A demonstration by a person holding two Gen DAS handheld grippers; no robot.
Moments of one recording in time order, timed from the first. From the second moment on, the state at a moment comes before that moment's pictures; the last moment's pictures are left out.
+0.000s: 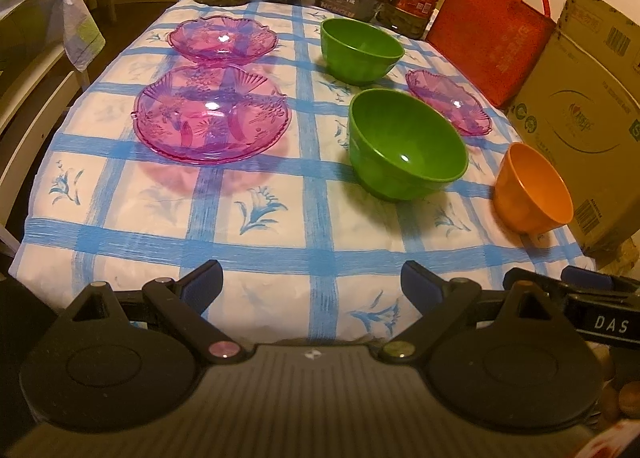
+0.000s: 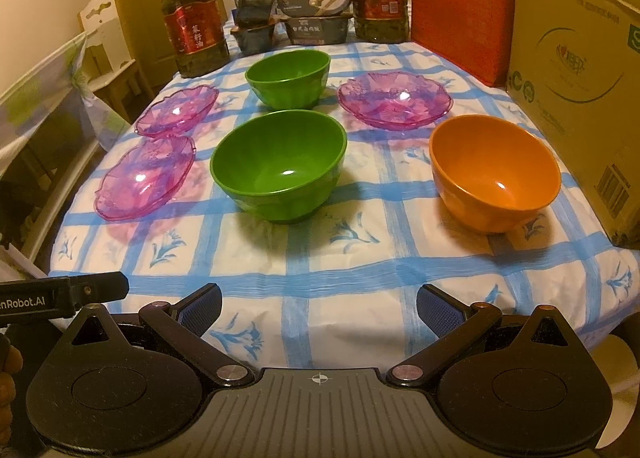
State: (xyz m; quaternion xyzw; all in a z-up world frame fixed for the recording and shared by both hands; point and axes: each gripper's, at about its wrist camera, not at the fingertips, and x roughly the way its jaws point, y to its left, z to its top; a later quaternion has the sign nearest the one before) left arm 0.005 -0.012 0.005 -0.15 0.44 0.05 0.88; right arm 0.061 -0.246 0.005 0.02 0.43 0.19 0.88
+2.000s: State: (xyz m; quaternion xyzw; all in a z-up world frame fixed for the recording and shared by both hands) left arm 0.357 -0.083 -0.002 -0.14 0.47 -0.06 0.87; right arm 0.387 -0.352 -0.002 0.08 0.46 0.16 0.87
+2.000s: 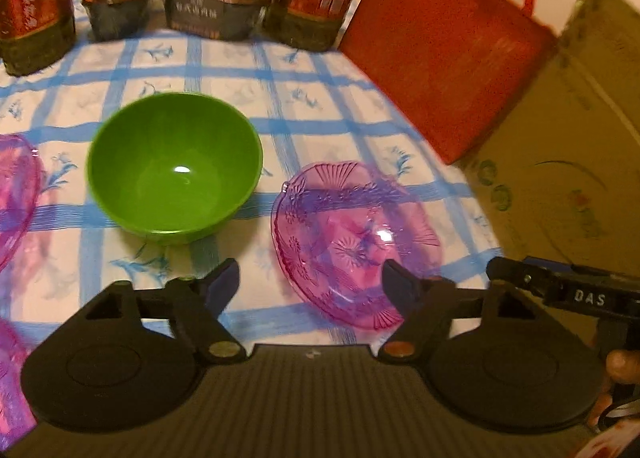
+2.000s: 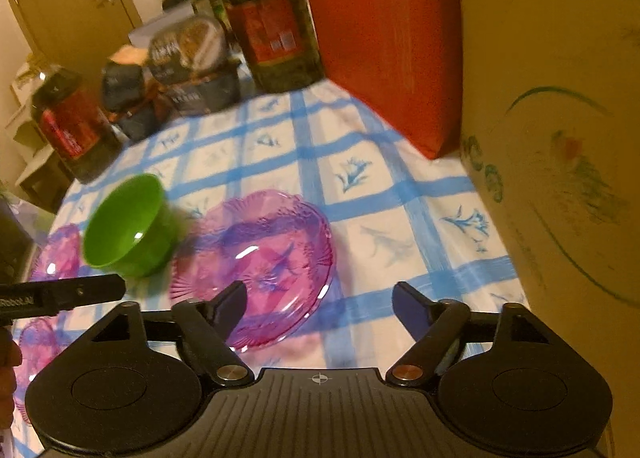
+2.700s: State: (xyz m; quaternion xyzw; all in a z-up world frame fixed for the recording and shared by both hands) left arm 0.415 -0.110 -0.059 -0.07 0.53 -0.04 0.84; right arm 0.463 -0.335 -0.068 0.08 0.56 0.18 0.80
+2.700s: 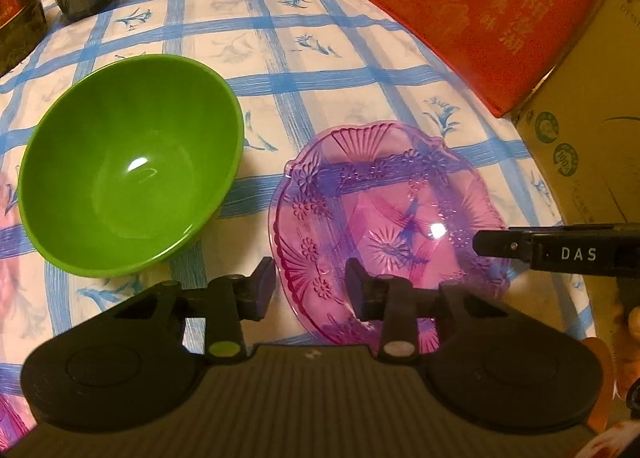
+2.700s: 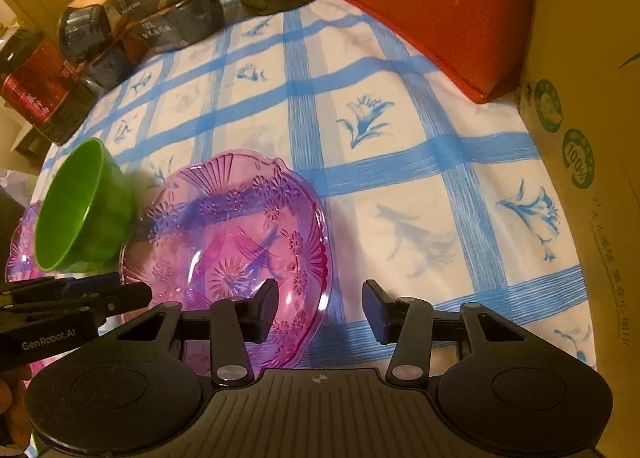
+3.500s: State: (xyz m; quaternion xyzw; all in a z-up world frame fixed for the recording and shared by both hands) left arm 0.386 -0.112 -0.005 -0.08 0.49 -0.06 0.86; right arm 0.420 -0.354 0.005 0.09 0.51 0.16 0.84
